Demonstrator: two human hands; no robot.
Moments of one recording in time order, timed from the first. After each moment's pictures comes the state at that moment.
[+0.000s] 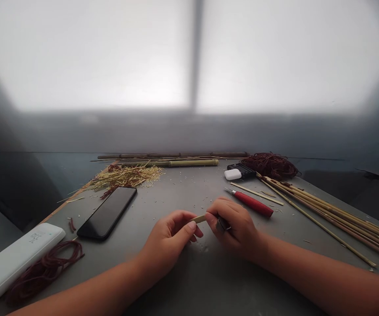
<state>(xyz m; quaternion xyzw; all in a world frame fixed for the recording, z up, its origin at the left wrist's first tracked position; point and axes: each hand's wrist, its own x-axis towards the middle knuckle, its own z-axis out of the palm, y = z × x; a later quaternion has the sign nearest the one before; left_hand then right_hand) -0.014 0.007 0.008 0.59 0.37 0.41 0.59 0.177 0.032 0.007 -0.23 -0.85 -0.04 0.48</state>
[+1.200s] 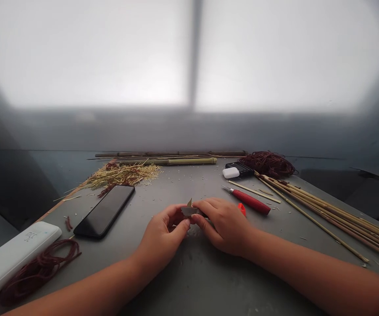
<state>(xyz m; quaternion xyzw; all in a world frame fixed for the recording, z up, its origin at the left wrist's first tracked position) -0.015 0.011 0.002 0.61 0.42 0.44 0.51 0.175 0.033 0.006 -0.36 -0.89 -0.05 0.28</state>
